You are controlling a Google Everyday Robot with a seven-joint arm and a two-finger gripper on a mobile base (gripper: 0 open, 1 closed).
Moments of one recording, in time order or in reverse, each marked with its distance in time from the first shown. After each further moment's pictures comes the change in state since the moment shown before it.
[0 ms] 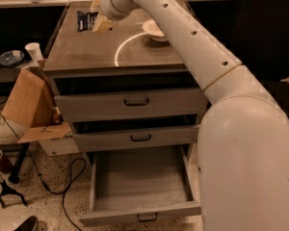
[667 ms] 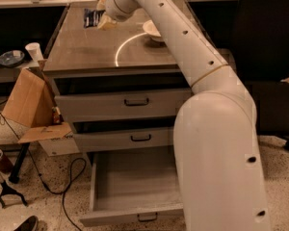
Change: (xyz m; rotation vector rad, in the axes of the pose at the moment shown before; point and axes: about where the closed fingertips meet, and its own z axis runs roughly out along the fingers) arm 0.032 -0.003 0.019 -0.056 0.047 0.062
